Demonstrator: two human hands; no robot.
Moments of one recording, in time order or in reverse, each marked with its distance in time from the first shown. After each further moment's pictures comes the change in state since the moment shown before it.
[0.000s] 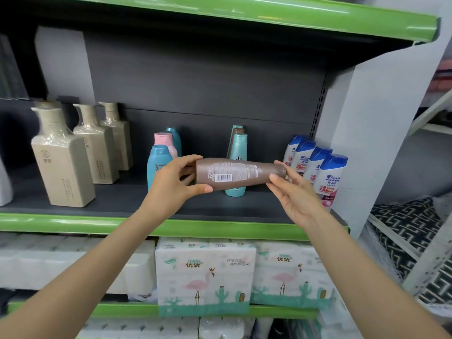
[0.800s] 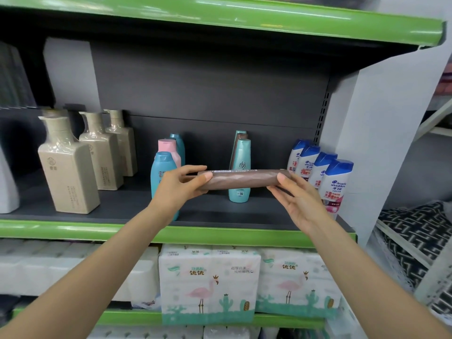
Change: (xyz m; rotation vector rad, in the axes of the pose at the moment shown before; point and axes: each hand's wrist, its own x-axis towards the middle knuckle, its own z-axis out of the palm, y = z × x) left_hand 0.013 -0.005 0.004 -0.367 0.008 -0.248; right_hand 0.005 0.001 -0.004 0.040 0.028 -0.010
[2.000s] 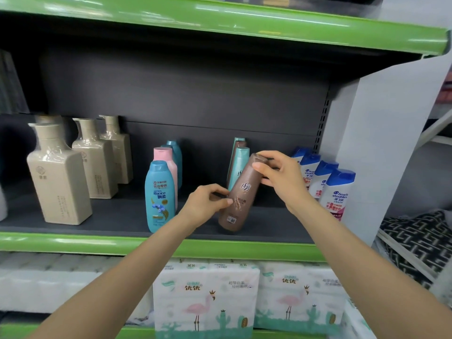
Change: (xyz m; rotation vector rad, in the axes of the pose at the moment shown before) left_hand 0.038 -0.033 0.040 0.401 -0.165 -0.067; right_hand 0.046 -0.014 0.040 -0.765 -0.085 -0.344
